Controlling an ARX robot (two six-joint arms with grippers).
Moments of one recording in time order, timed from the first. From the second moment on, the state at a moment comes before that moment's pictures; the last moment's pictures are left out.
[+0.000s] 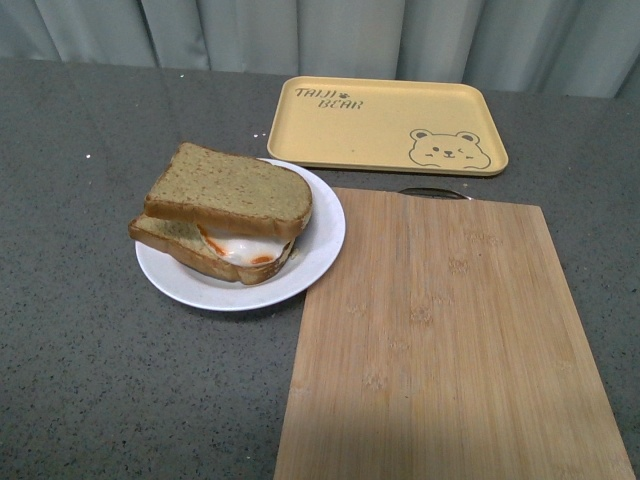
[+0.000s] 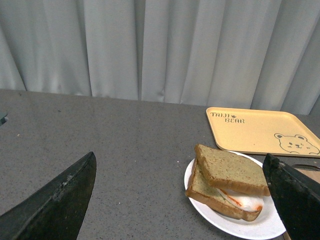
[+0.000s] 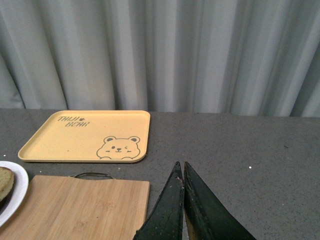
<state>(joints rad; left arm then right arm) 0.00 0.17 0.02 0.18 0.00 -0.01 0.00 0.77 0.02 0.73 0.00 0.00</state>
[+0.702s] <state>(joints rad) 0.00 0.17 0.02 0.18 0.00 -0.01 0.00 0.35 0.00 0.35 0.00 0.00</state>
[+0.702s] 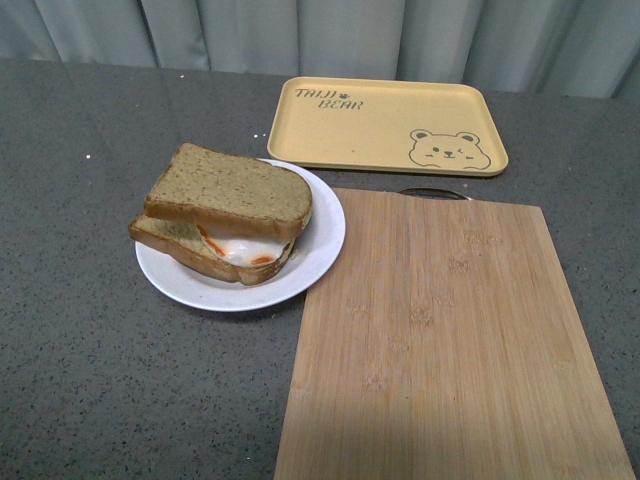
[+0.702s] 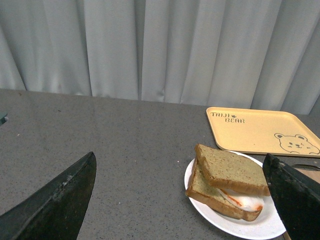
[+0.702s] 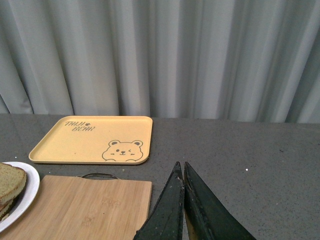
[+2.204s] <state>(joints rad) -0.22 1.16 0.30 0.20 0.00 -0.75 0.00 0.00 0.00 0.00 0.00 0.00</state>
